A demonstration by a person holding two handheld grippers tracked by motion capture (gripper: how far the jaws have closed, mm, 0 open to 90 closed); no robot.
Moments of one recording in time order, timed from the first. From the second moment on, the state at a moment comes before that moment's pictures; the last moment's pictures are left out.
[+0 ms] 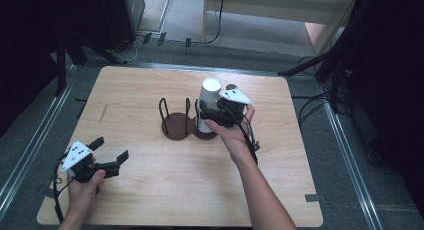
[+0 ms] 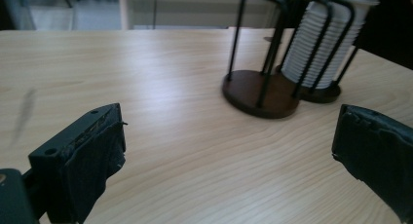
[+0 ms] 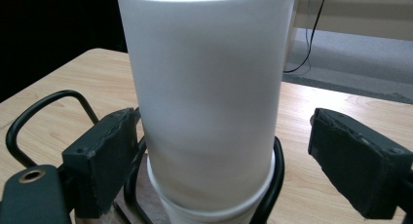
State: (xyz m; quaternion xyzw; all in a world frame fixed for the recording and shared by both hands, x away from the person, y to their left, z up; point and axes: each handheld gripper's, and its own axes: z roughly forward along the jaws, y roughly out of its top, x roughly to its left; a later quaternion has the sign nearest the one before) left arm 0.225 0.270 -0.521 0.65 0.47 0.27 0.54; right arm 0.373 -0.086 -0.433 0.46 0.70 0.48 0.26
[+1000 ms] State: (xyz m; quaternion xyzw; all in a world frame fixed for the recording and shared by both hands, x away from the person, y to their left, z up) left arm 0.275 0.143 -0.496 0.71 0.38 0.24 0.54; right arm 0.379 -0.076 -0.419 0.45 0.68 0.50 0.28
